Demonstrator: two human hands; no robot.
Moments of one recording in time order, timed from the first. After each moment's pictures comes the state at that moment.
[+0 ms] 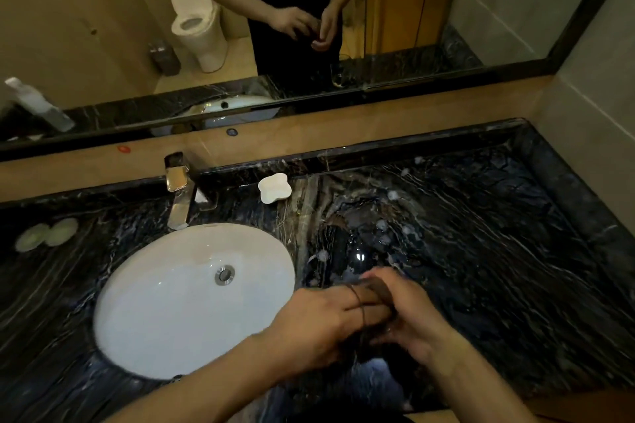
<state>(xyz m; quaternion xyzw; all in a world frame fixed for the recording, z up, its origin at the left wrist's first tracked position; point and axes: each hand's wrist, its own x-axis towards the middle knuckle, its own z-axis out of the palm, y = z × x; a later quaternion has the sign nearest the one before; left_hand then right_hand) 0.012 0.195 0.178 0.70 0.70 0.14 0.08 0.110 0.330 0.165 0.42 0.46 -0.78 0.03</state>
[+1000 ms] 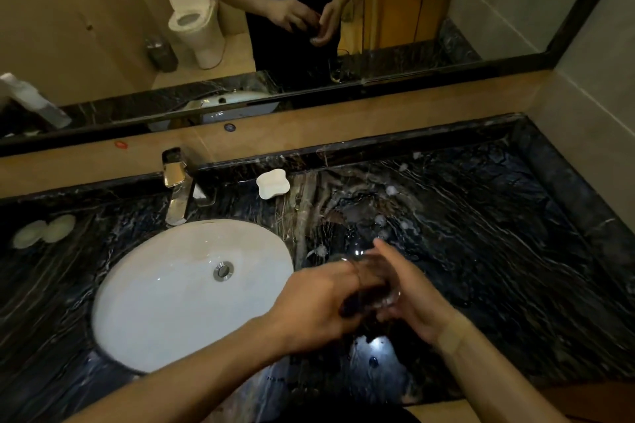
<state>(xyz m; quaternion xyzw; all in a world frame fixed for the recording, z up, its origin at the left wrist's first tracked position) 0.007 0.204 0.189 0.60 0.75 0.24 0.15 0.108 0.347 0.167 0.34 0.50 -0.79 0.05</state>
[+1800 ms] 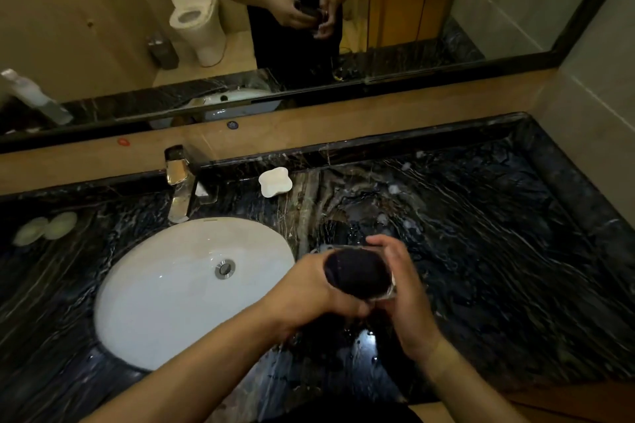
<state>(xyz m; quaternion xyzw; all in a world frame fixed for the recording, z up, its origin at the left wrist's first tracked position) 0.001 0.204 0.209 0.25 0.68 0.49 0.48 0.111 0.319 0.157 0.29 0.53 -0.77 -0.18</state>
